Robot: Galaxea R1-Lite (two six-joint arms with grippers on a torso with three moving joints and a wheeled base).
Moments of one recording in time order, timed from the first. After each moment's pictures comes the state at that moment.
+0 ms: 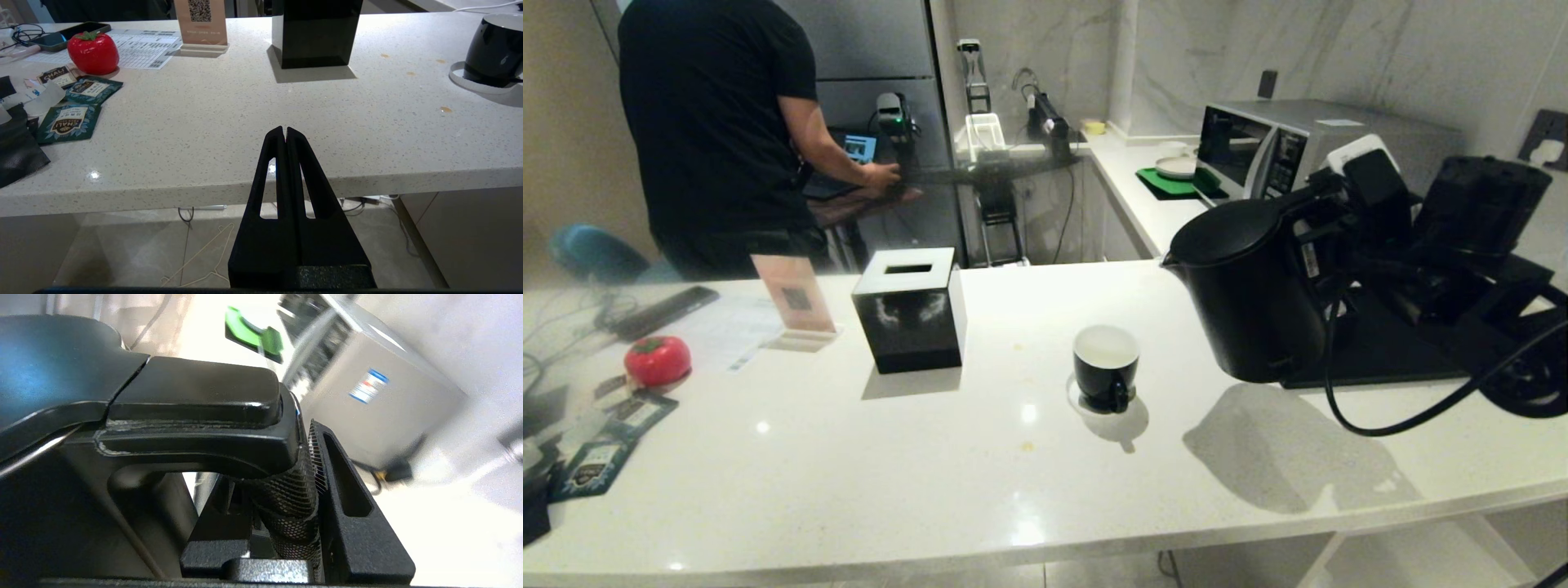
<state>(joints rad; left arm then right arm) 0.00 0.00 0.00 0.00 0.02 -0.01 0.24 1.75 -0.96 -0.90 -0.31 -0.49</state>
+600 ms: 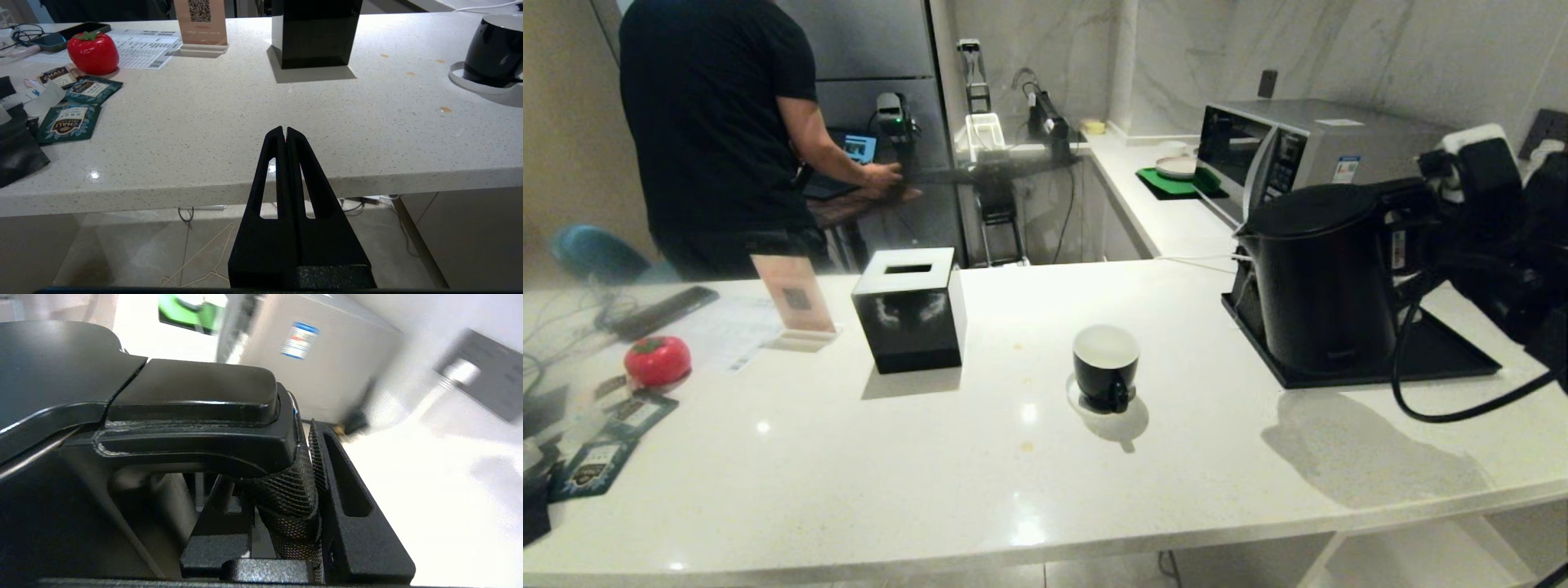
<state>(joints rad) 0.00 0.00 0.00 0.00 0.02 -0.01 0.06 1.67 -0.89 -0.89 -0.31 -0.36</state>
